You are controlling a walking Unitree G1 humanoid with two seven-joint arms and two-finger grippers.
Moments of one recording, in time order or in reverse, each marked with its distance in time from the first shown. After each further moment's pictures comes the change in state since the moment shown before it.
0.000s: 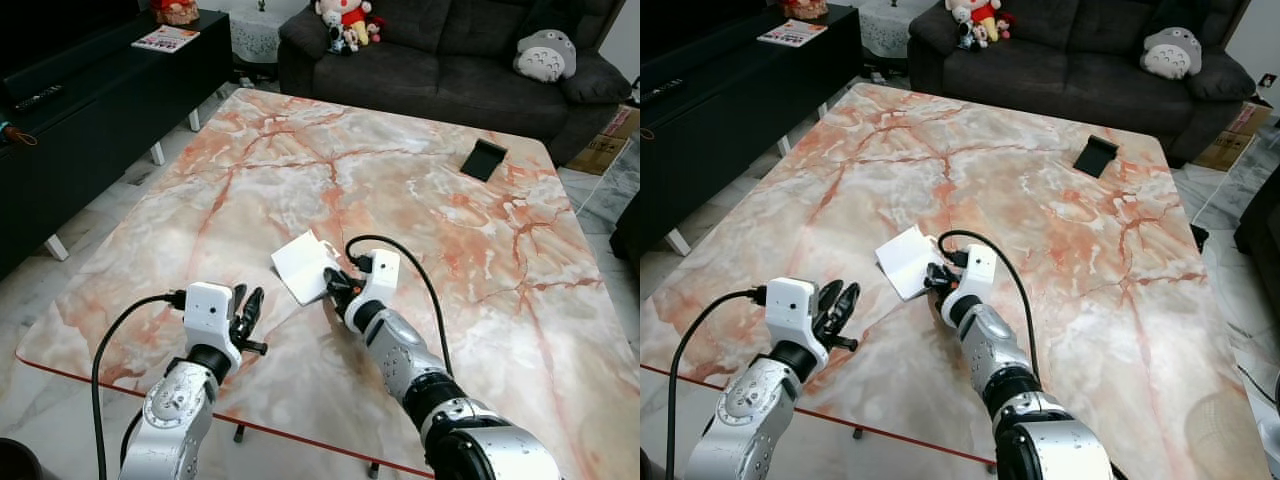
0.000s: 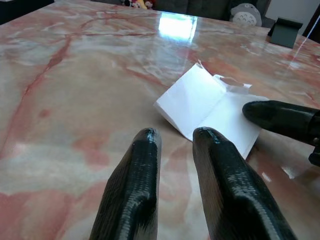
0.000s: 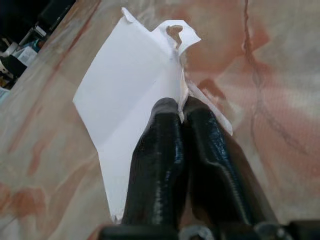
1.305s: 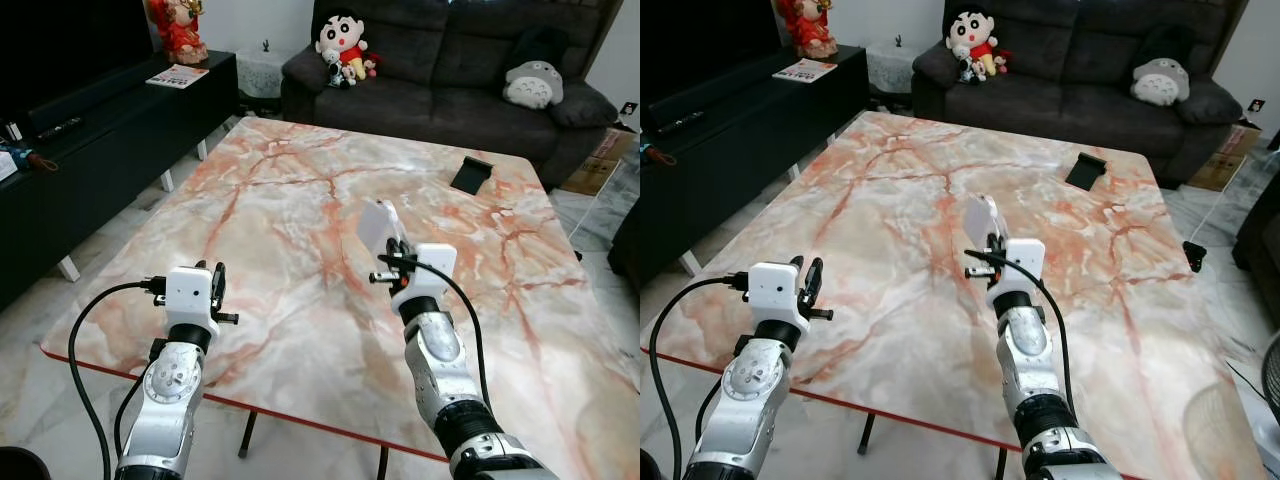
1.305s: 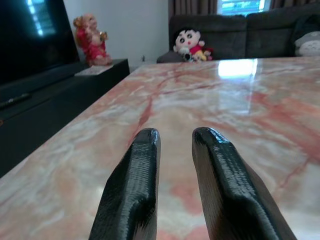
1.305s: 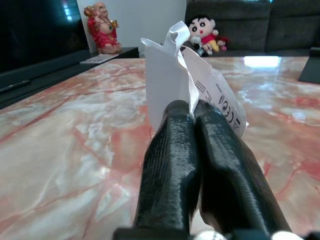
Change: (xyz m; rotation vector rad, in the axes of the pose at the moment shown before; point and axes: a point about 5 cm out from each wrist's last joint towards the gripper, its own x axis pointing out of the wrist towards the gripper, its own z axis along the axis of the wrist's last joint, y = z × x) left arm 0.029 0.036 -0.007 0.195 -0.123 0.247; right arm -0.037 -0.036 0.036 -0.443 -0.380 -0.233
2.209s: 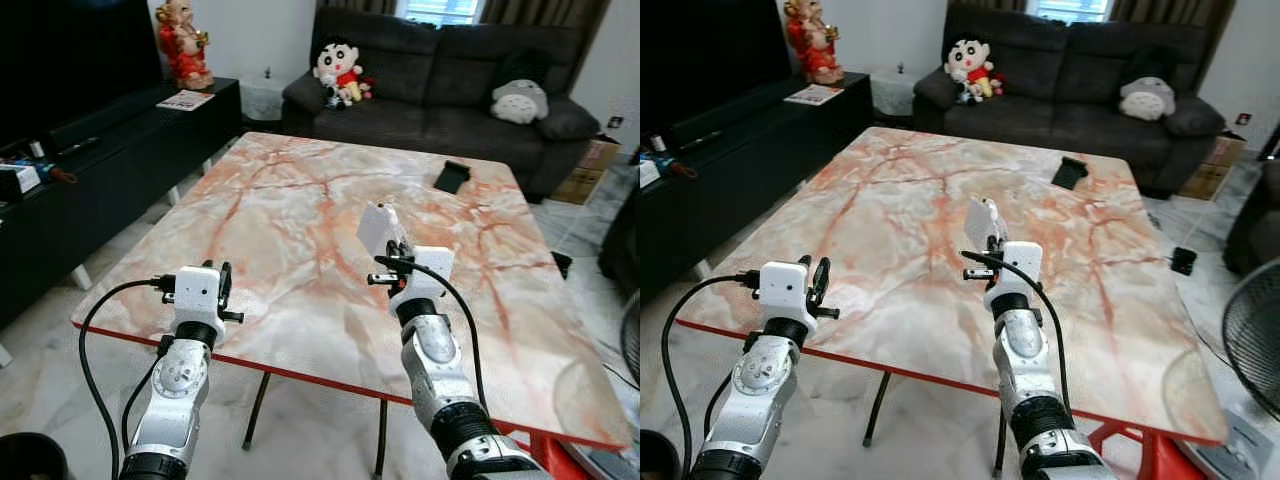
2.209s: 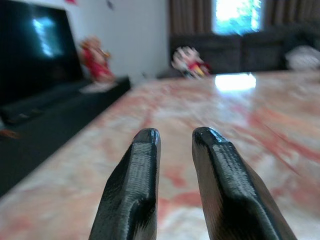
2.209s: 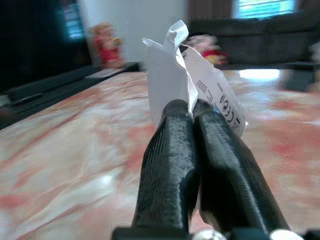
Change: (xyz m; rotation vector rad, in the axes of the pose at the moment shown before) left arm 0.015 -0.006 0.001 -0.006 -0.031 -0.033; right arm -0.001 -0.005 0.000 -0.001 -0.007 -0.059
